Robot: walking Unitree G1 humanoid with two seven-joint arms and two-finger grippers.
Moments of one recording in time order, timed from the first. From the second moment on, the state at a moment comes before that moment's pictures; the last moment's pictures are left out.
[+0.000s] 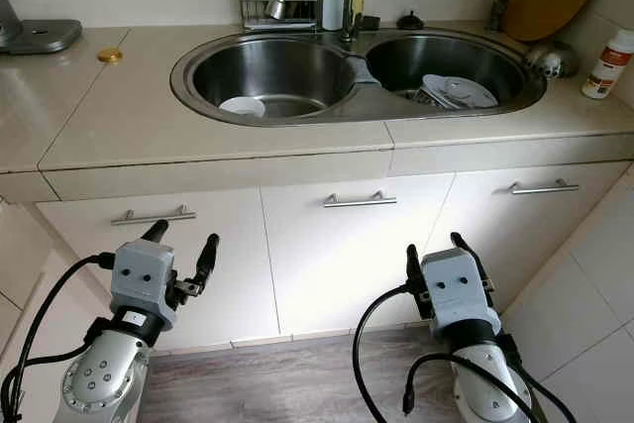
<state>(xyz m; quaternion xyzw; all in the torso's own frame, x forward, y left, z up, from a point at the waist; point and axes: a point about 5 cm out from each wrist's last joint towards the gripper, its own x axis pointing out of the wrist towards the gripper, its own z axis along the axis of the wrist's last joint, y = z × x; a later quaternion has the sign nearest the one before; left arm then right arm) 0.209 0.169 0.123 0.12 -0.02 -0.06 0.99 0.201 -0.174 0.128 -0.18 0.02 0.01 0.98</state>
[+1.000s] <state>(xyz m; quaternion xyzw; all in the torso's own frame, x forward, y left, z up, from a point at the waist) 0.209 0.169 0.123 0.12 -0.02 -0.06 0.99 0.201 -0.174 0.128 -0.18 0.02 0.01 0.98</state>
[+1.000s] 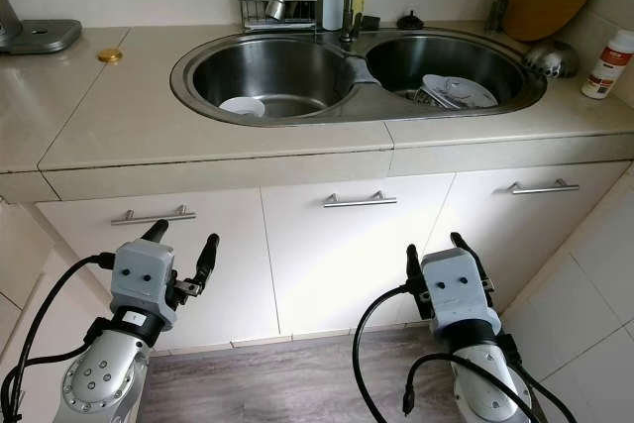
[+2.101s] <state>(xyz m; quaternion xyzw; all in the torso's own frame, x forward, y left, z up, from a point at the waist) 0.210 0.160 0.110 0.11 0.02 -0.08 0.99 0.203 -0.176 0.101 -0.18 0.11 0.03 0.98</state>
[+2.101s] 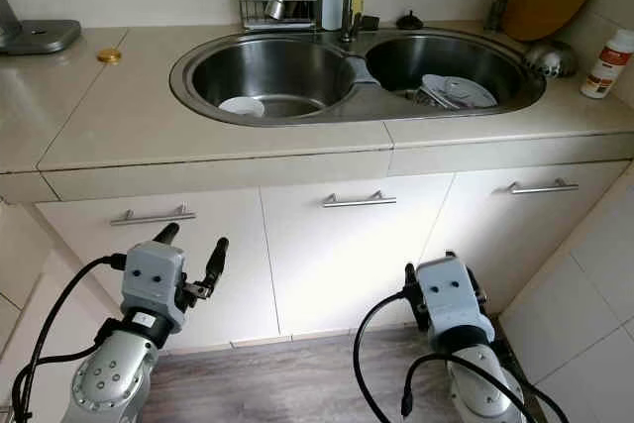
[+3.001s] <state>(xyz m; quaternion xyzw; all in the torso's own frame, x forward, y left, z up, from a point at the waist) 0.220 0.154 0.091 0.07 0.06 -0.12 0.99 0.216 -0.177 0.094 -0.17 0.10 0.05 0.98</state>
